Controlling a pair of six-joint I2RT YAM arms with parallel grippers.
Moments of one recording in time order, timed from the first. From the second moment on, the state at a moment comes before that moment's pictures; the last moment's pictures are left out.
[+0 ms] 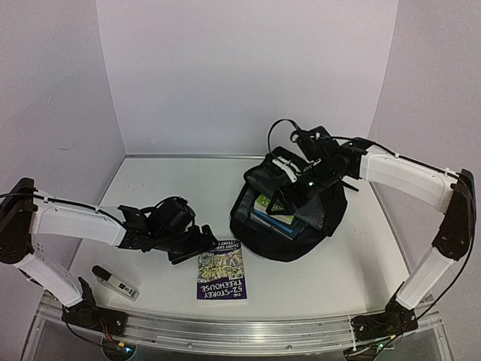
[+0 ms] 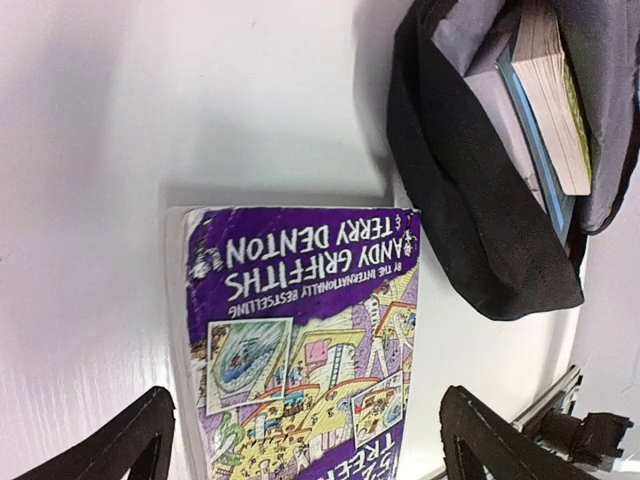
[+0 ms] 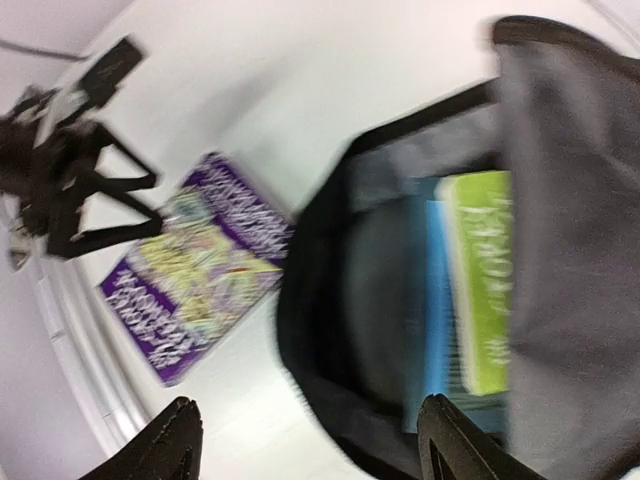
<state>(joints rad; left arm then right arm) -0.99 1.48 0.79 -0.19 -0.05 -1.14 0.67 1.65 1.46 -0.80 -0.34 -0.09</state>
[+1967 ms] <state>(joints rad) -1.10 1.45 0.60 0.10 -0.13 -1.21 0.99 2.07 1.39 -0.76 -0.52 -0.11</state>
